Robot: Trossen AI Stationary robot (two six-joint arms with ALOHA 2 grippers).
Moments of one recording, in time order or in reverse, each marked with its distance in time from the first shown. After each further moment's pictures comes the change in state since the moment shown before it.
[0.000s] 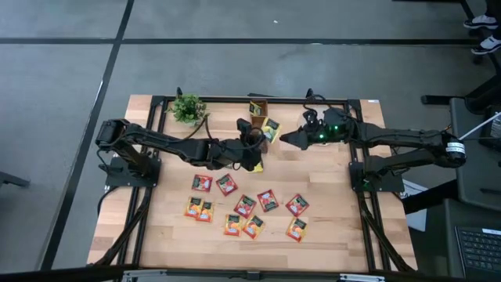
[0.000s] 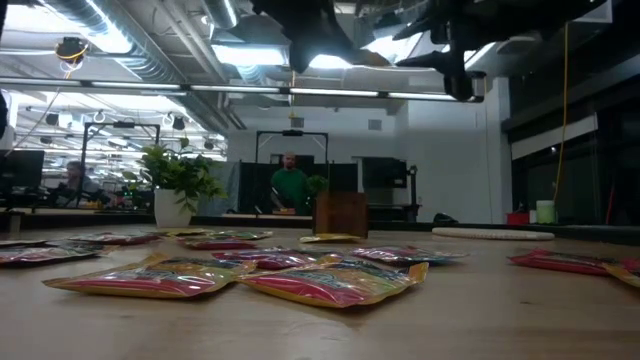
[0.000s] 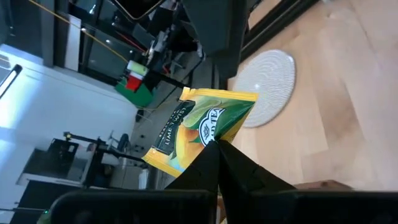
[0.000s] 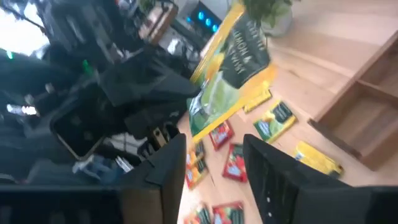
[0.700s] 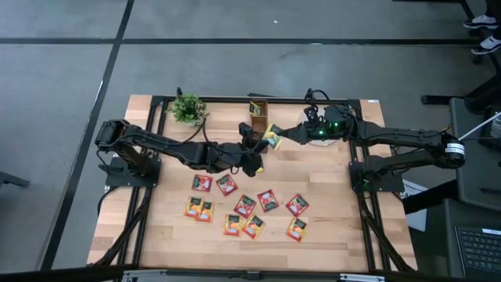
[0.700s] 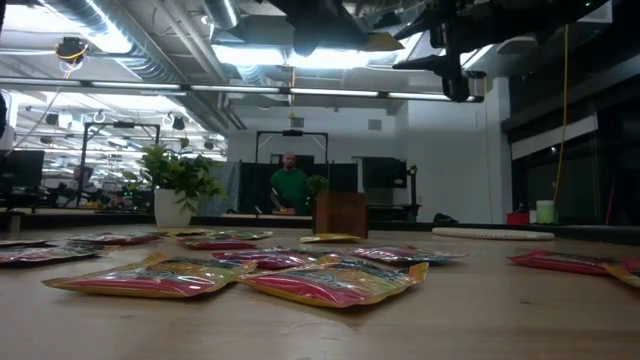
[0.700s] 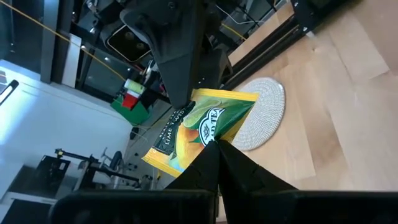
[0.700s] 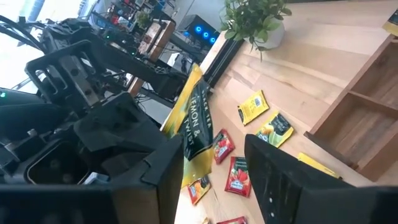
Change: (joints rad) left arm -0.033 0.000 0.000 0.055 0.044 0.001; right arm -0.040 0.008 0.001 0.028 0.001 0.038
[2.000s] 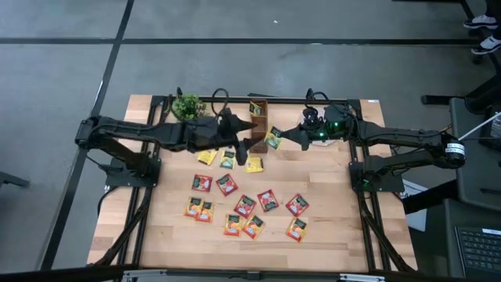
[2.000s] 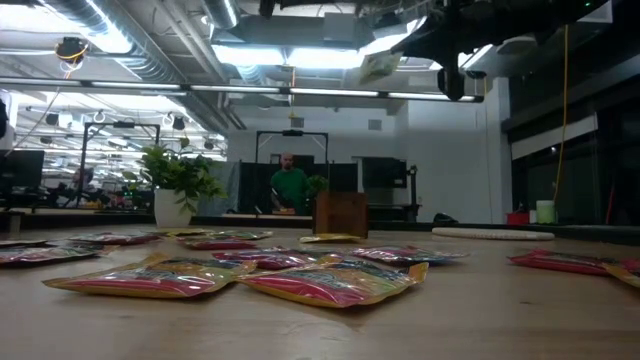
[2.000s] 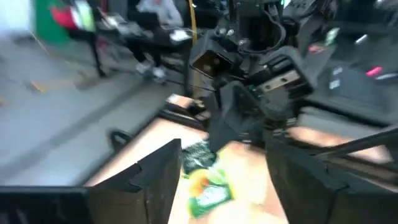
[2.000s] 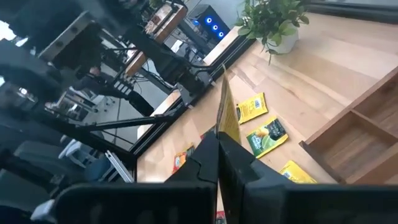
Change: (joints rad) left arm 0.115 -0.233 0.009 -0.137 0.330 -1.025; right arm -0.001 0.000 0.000 -0.001 -0.046 -0.199
